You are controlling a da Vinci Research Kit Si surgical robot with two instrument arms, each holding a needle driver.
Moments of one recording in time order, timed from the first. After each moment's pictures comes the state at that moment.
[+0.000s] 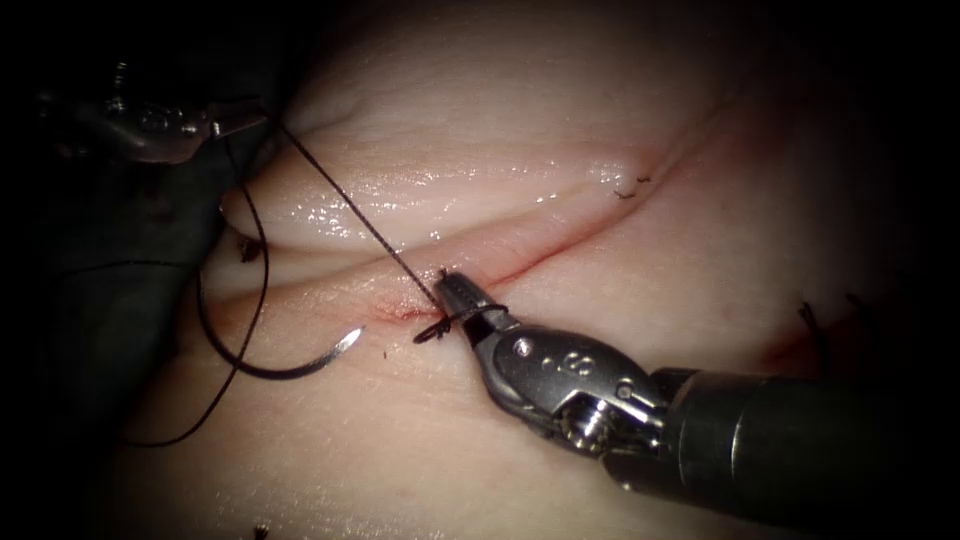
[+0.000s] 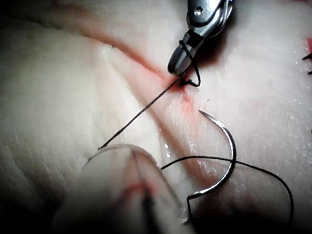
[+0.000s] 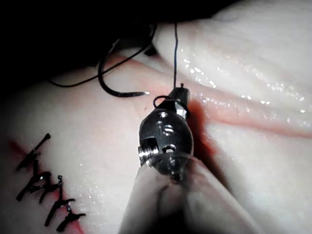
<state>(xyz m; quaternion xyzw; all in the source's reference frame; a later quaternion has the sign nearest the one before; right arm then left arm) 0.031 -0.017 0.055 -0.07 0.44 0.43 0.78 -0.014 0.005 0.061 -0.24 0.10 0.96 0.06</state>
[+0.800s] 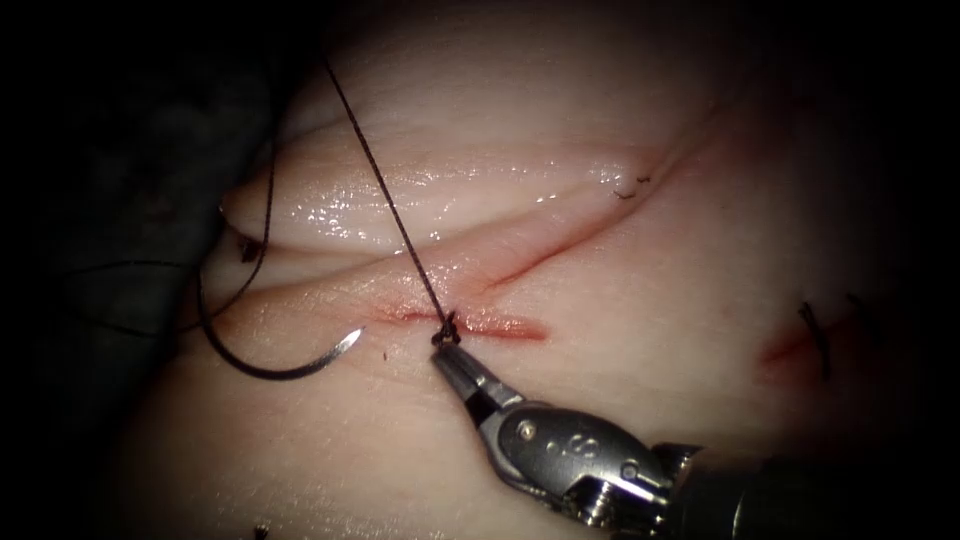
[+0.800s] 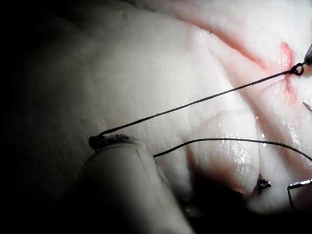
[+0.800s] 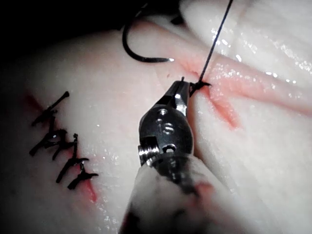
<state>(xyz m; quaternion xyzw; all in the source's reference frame) 0.030 -0.022 0.055 -0.08 0.48 0.38 0.79 -0.011 0.021 0.061 -0.29 0.12 0.93 0.18</state>
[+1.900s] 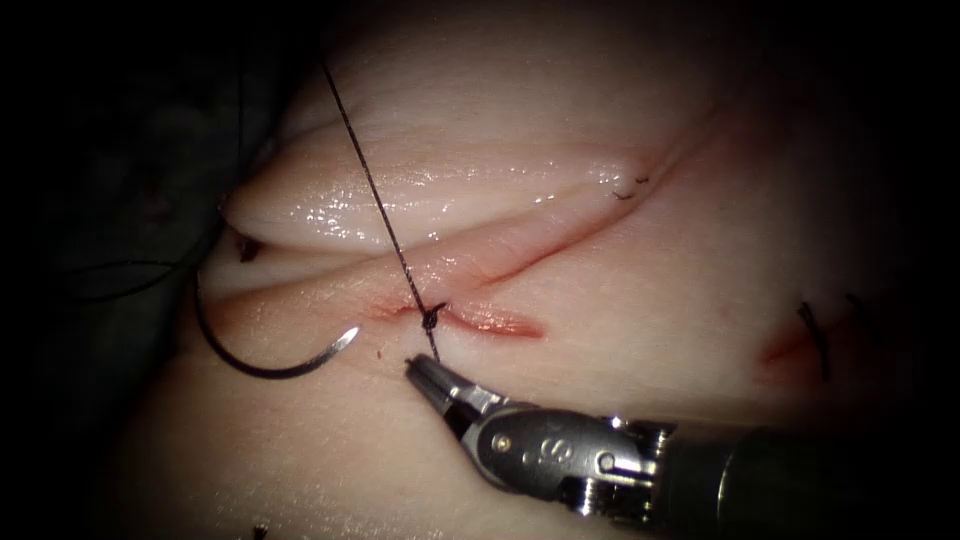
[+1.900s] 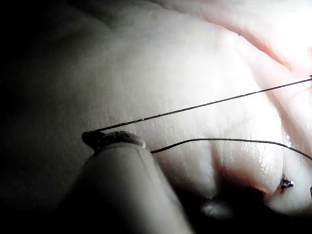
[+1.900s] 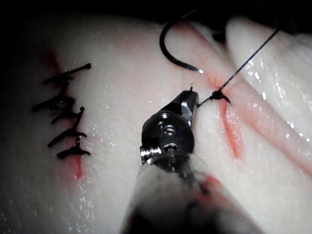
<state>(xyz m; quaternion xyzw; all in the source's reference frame) 0.031 -0.025 0.056 -0.09 0.49 0.17 0.85 -0.008 0.025 0.060 -0.28 0.20 0.91 0.22</state>
